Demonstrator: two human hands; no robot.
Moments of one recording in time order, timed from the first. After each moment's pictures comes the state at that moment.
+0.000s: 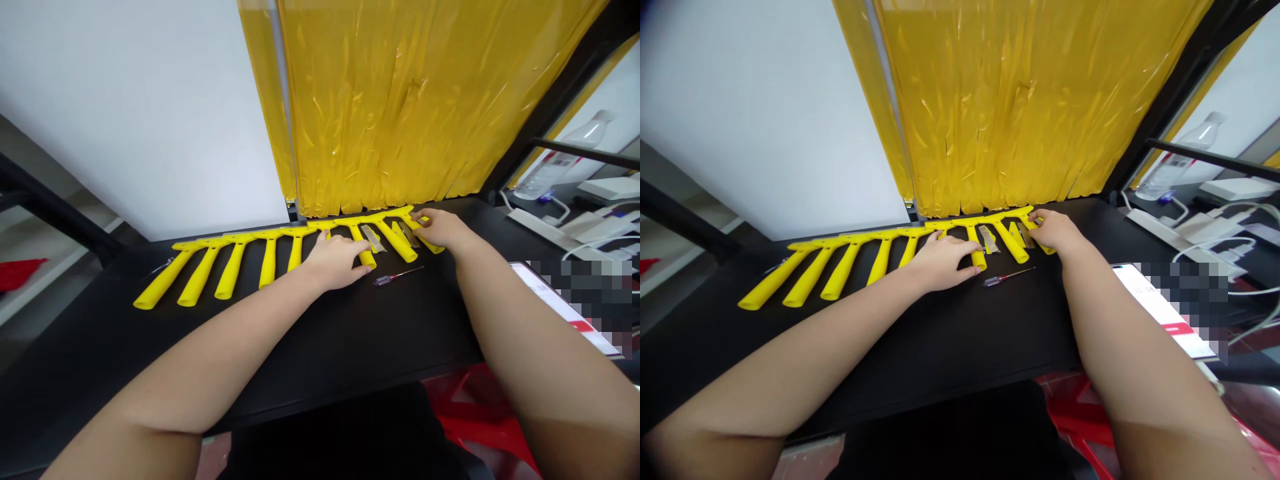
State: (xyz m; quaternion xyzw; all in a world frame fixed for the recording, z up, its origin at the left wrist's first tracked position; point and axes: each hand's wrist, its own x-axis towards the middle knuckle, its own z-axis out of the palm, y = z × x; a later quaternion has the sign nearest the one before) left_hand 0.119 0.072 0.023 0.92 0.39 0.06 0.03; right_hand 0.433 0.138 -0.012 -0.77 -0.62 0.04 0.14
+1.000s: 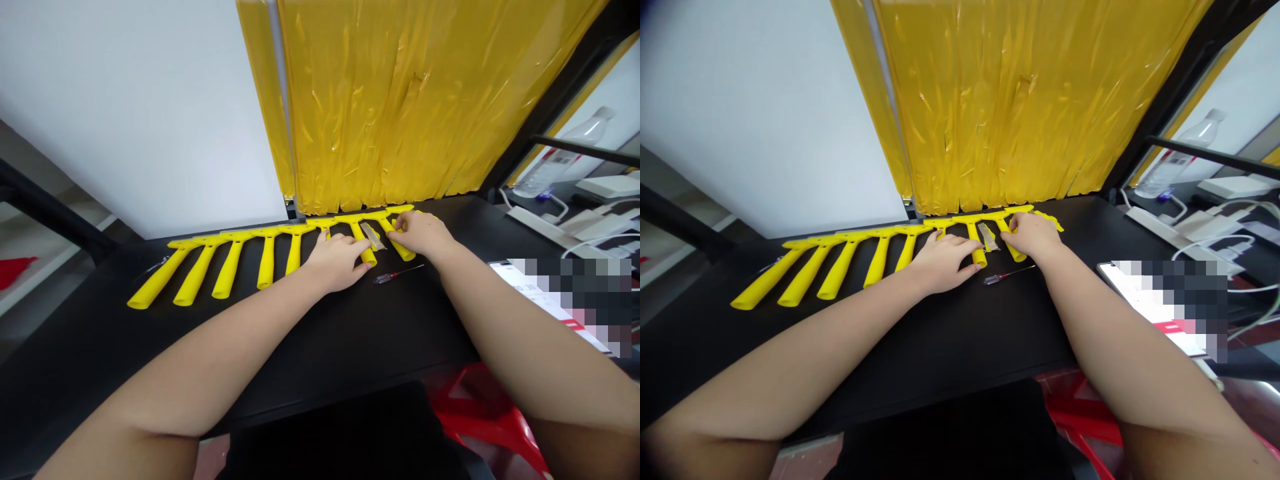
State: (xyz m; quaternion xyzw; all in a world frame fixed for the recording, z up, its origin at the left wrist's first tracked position) left_hand 0.122 0.066 0.017 0.91 0.40 0.06 0.01; right_hand 0.361 0.108 0.009 -0.75 -0.65 0.01 0.10
